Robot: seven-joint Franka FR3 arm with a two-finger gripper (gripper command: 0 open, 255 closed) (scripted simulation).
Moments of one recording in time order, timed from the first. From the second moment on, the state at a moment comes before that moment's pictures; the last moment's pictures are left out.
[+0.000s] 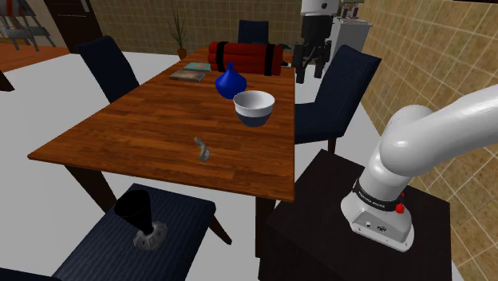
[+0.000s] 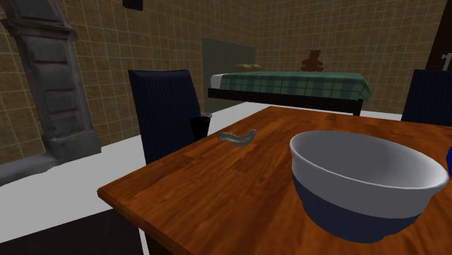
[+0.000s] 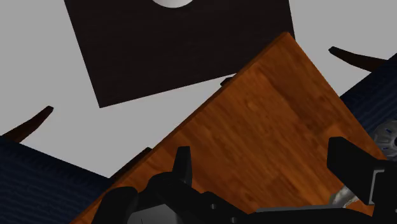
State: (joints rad) arm 0.00 -0.77 -0.03 -2.38 0.06 1.51 0.15
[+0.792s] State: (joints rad) arm 0.04 -0.54 0.10 -2.43 0.12 1.84 0.29
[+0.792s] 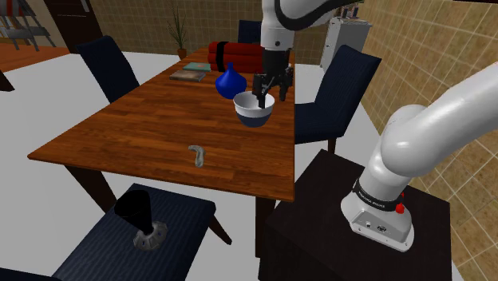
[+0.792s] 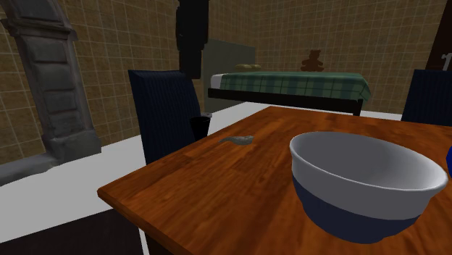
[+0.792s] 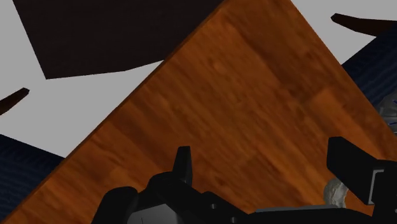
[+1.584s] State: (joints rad) arm 0.06 -0.12 0.24 -2.29 0.05 2.17 0.49
